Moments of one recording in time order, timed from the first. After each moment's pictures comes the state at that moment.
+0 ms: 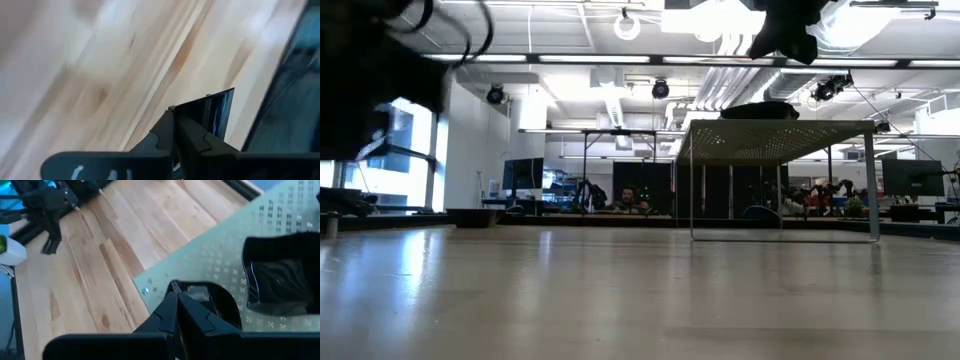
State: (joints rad) left arm -0.32 0.90 0.47 -0.50 0.19 -1.03; right arm -0.32 1.13 1.21 -0.84 -0.08 0.38
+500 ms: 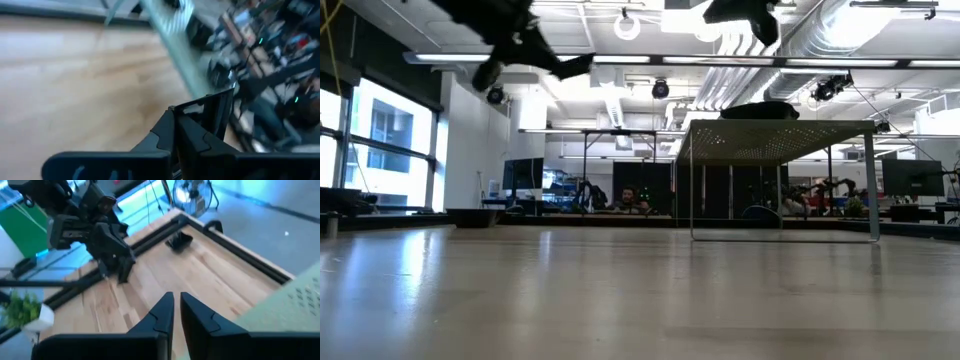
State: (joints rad) left arm 0.09 0.95 0.79 -0.27 -0.32 -0.98; right arm -0.24 1.18 1.21 -0.45 0.04 0.44
